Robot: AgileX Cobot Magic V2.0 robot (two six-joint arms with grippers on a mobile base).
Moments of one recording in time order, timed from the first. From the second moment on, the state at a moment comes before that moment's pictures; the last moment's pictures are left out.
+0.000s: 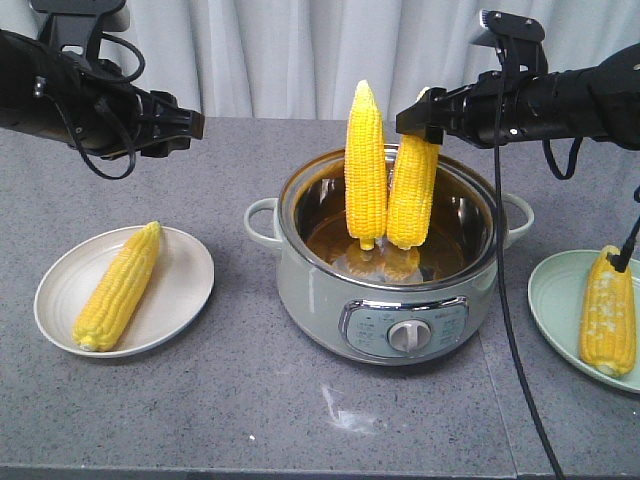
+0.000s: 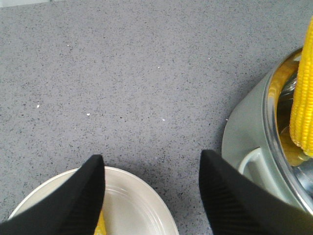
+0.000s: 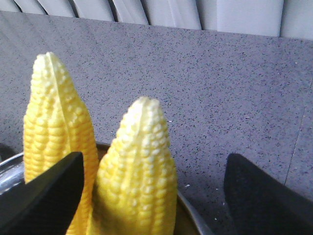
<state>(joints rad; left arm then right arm) -0.32 1.55 -1.49 -0.02 0.75 -0.12 0.07 1.83 -1.55 0.87 0.61 -0.80</state>
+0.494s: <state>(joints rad) -0.32 1.55 -1.49 -0.02 0.75 -0.12 0.07 1.84 -1.55 0.88 0.62 -0.80</state>
